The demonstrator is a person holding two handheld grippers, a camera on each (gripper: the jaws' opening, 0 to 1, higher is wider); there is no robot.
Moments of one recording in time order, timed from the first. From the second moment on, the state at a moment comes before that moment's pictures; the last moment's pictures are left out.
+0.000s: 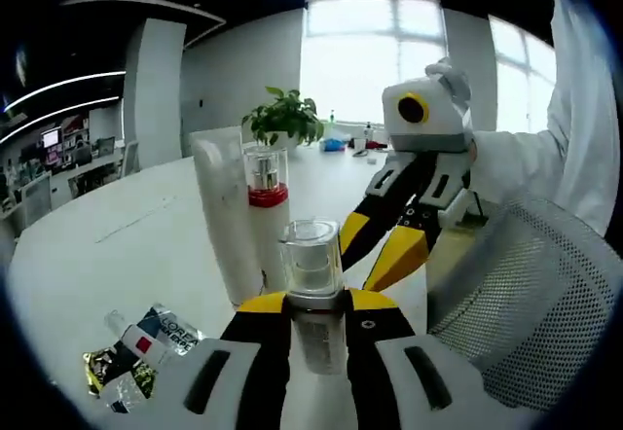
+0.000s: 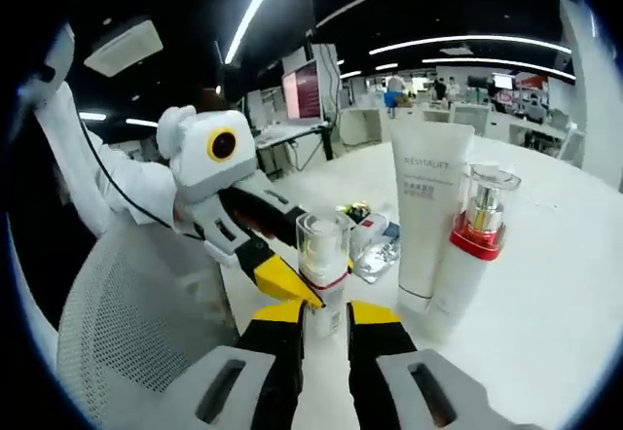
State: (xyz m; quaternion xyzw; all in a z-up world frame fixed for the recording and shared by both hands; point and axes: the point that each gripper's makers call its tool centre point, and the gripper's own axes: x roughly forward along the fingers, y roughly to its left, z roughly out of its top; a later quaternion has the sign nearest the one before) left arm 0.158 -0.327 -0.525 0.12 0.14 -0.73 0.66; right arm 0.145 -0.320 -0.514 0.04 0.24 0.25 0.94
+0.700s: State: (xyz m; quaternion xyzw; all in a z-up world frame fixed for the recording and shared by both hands) left arm 0.157 -0.328 -0.531 0.13 0.11 -0.73 0.66; right arm 0.165 -0.309 -0.503 0.07 0.21 0.21 0.95
